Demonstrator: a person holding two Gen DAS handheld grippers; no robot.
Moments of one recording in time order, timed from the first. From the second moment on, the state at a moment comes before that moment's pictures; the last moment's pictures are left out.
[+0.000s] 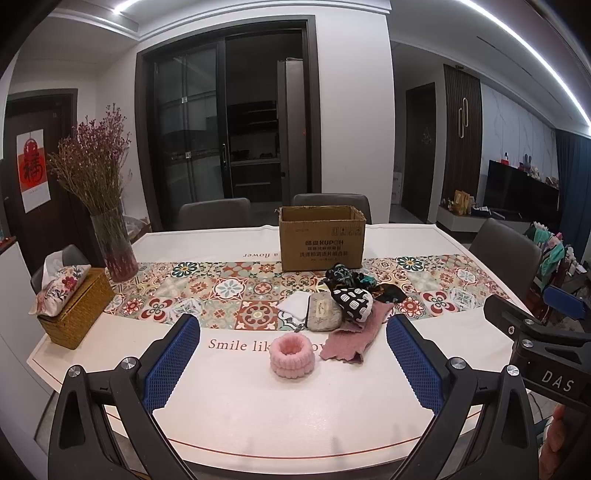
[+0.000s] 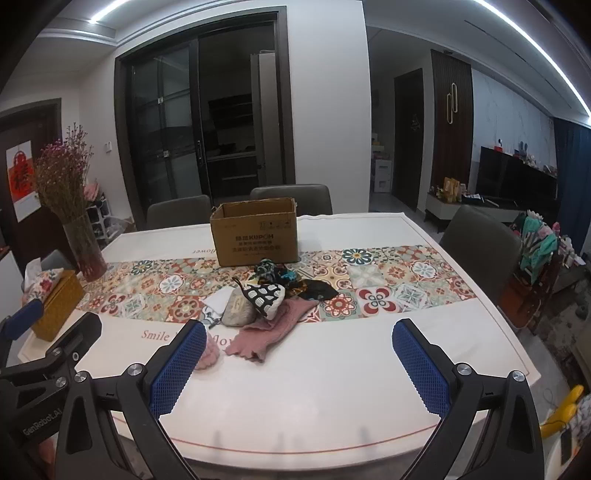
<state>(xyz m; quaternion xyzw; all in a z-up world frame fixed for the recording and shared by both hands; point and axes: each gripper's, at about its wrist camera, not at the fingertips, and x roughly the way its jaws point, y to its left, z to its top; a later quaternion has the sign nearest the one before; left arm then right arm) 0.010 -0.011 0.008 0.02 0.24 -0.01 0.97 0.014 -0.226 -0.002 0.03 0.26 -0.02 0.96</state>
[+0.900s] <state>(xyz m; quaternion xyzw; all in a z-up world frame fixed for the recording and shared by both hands) 0.136 0.016 -0.070 0.03 0.34 -0.05 0.94 0.141 -0.186 -0.064 0.01 0.35 0.00 0.94</state>
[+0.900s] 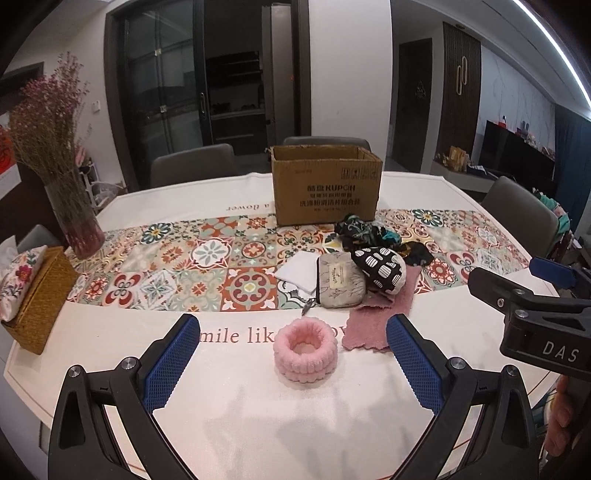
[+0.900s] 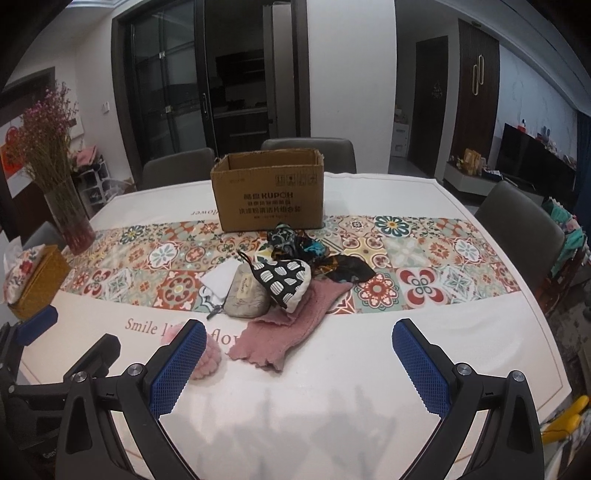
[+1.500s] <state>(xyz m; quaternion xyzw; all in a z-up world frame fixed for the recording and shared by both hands) 0.175 -0.009 -0.143 0.03 0.40 0.01 0.92 0.213 -0.178 -0.129 -0.10 0.39 0.07 0.91</state>
